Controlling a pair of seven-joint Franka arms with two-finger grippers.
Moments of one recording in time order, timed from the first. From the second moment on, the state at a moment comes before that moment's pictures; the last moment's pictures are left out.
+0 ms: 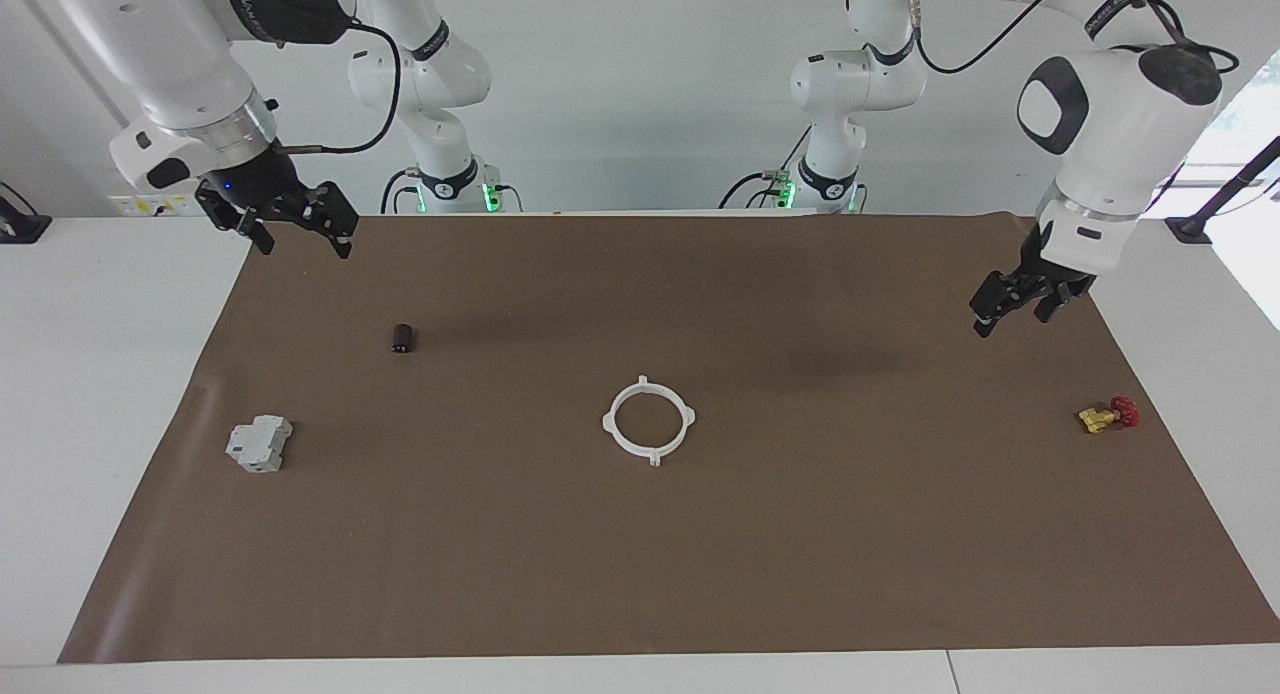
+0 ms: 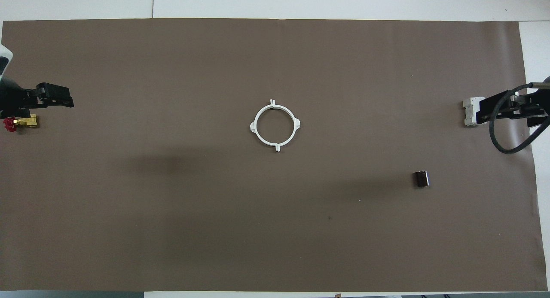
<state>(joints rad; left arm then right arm) -0.03 0.01 0.03 -1.75 0.00 1.86 -0.17 0.05 0.02 -0.07 -1.54 0.01 1.50 0.07</state>
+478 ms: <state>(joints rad) 0.01 0.03 0.03 -1.55 -0.04 1.59 -0.07 0.05 0.02 -0.07 -1.54 0.01 1.50 0.07</state>
